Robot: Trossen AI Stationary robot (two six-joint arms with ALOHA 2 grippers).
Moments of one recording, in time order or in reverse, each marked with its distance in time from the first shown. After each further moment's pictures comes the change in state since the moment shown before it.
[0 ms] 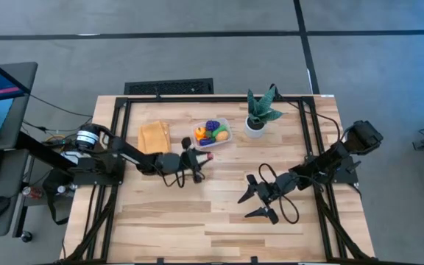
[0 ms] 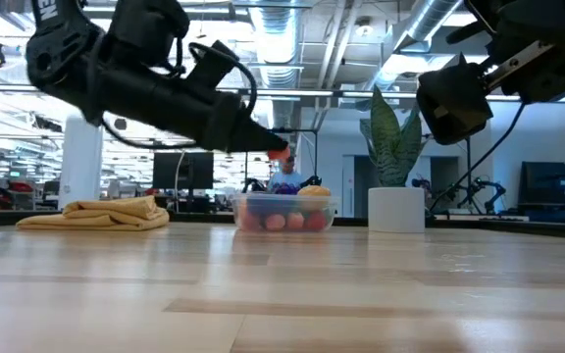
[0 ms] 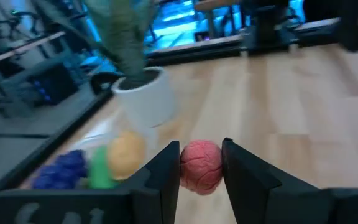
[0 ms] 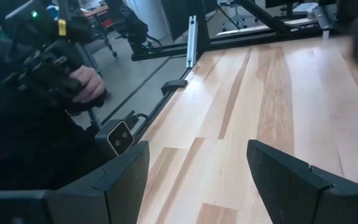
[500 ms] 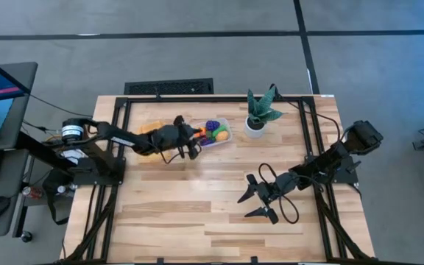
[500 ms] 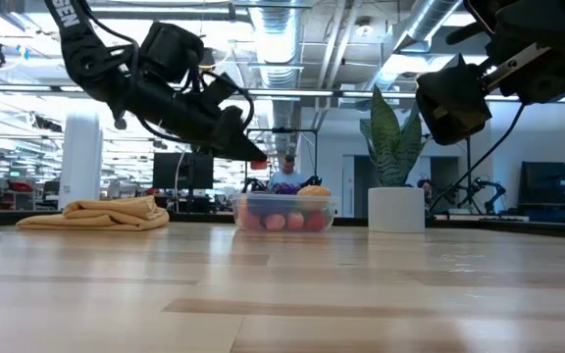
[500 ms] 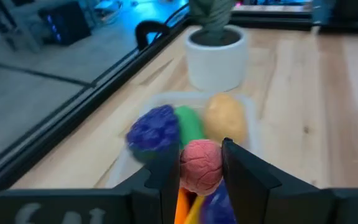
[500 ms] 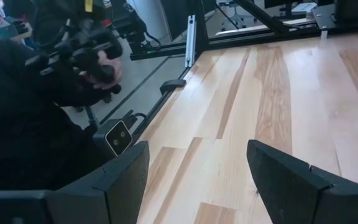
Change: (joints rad) left arm 0.327 -0.167 0.000 -0.304 0.233 -0.122; right arm 0.000 0.000 0.000 -0.003 0.000 -0.005
